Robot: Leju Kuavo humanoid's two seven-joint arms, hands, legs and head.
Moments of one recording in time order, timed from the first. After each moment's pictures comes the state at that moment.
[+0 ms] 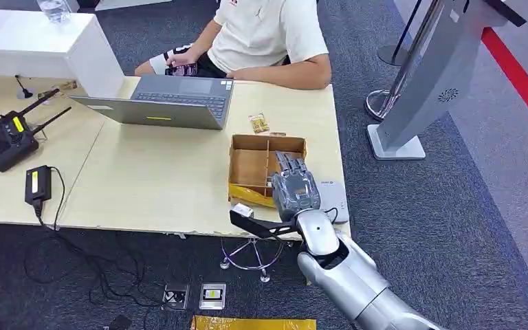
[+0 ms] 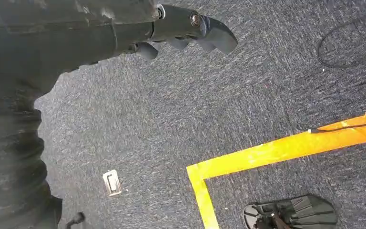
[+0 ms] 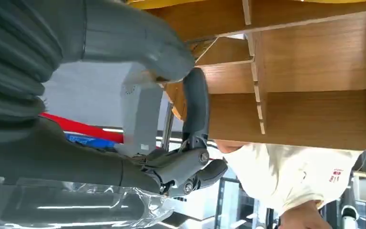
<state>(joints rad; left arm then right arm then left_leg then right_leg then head) -0.09 0.27 -0.53 -0.23 0.03 0.00 0.16 -0.57 0.03 0.77 -0.97 1.04 -0.14 0.32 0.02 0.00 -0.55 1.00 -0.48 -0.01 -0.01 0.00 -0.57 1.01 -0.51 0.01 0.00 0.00</state>
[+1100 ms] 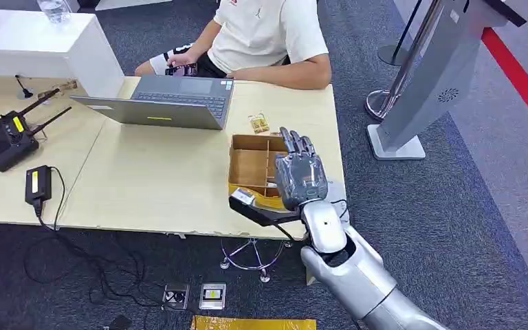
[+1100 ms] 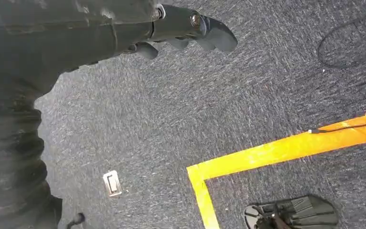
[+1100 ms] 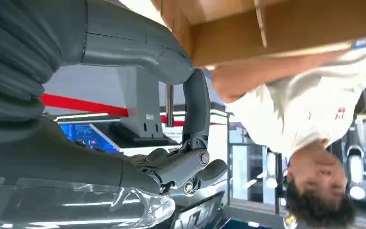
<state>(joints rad) -0.09 0.27 -0.53 -0.23 0.03 0.00 0.15 -0.56 0.00 0.73 -1.15 1.11 -0.17 0.36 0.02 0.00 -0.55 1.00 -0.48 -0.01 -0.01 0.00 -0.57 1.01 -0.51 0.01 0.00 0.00</state>
